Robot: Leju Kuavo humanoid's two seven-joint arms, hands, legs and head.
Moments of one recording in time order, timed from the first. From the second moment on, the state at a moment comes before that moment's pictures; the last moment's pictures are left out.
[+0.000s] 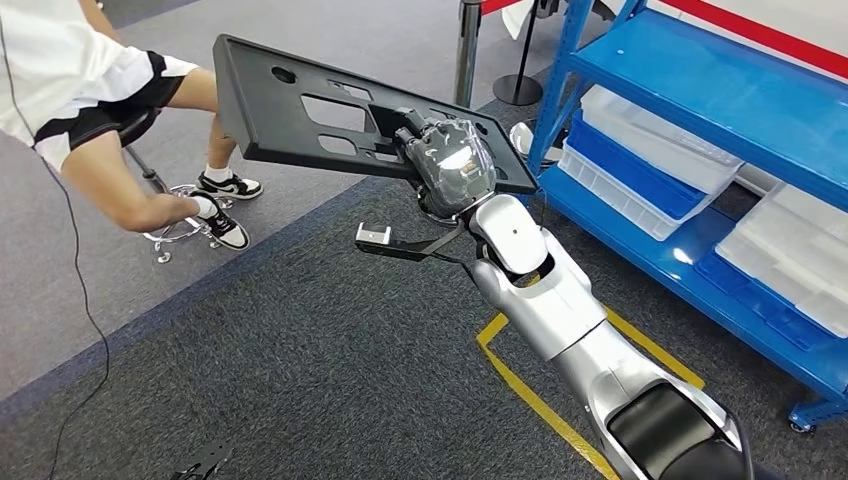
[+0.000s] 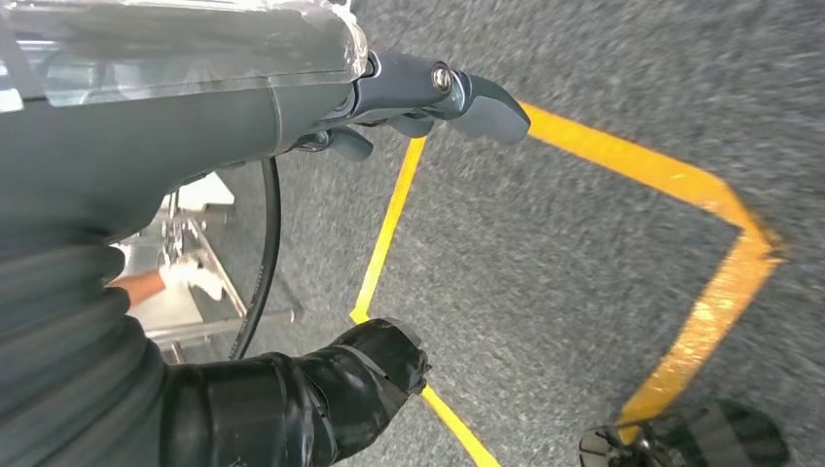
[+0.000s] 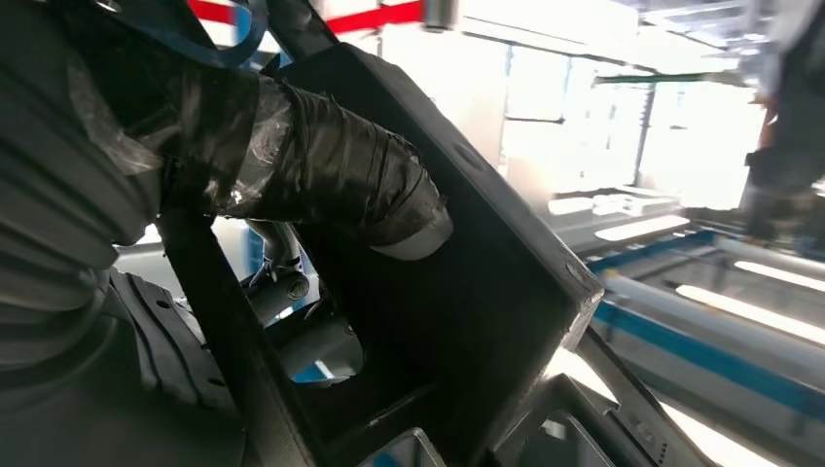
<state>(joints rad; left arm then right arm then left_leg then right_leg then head) -0.24 0.00 0.38 -0.27 -1.02 -0.37 0.17 -0.79 -0.04 0.77 -1.01 1.08 -0.37 -0.11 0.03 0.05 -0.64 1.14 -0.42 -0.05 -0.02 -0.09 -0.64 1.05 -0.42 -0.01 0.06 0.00</state>
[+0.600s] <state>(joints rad) -0.24 0.00 0.36 -0.27 -1.01 -0.35 0.18 -0.79 -0.04 0.77 -0.99 1.09 -0.37 -0.11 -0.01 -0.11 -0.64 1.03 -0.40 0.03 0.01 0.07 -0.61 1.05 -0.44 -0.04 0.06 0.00</state>
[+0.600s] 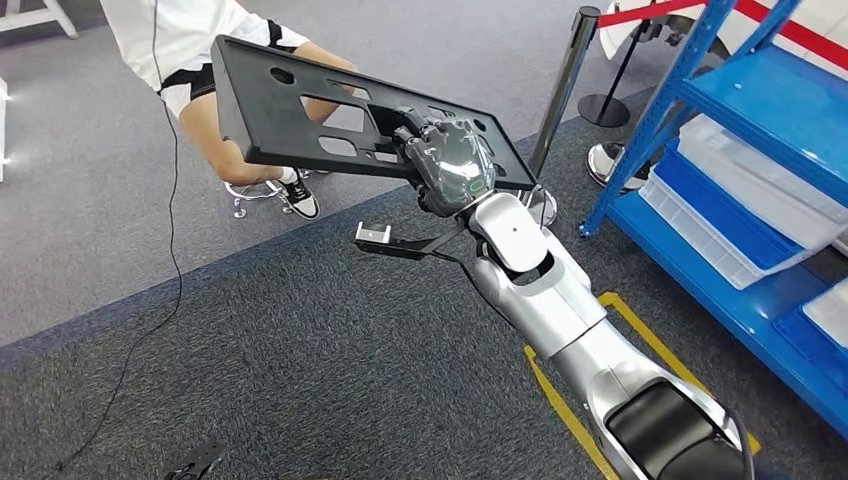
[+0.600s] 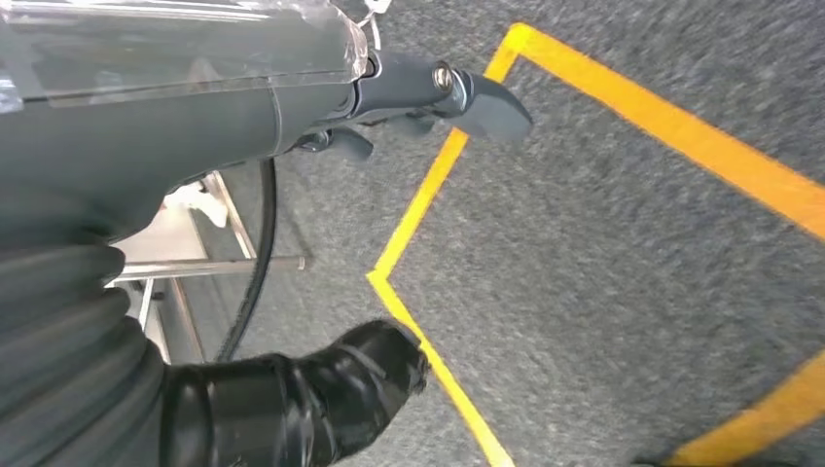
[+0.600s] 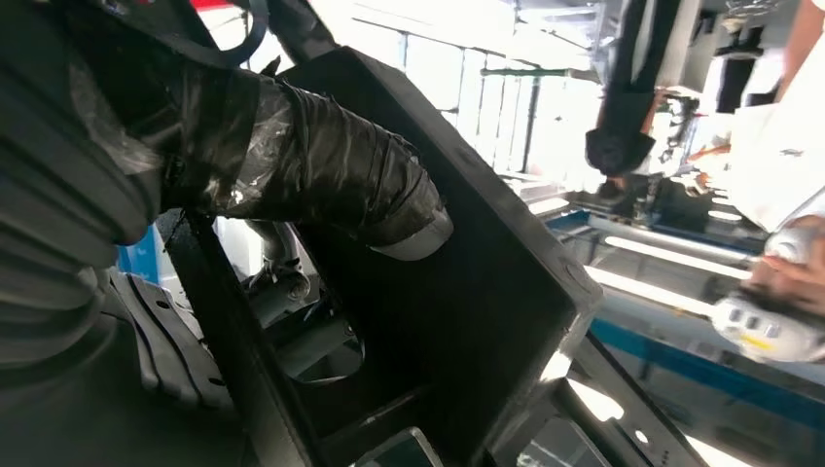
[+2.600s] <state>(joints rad) -0.28 -0.06 0.22 -0.27 -0.96 -0.26 0.25 -0.76 -0.15 0.68 -1.04 1.15 -0.39 -0.12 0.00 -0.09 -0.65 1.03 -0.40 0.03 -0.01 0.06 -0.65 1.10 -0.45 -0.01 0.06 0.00</state>
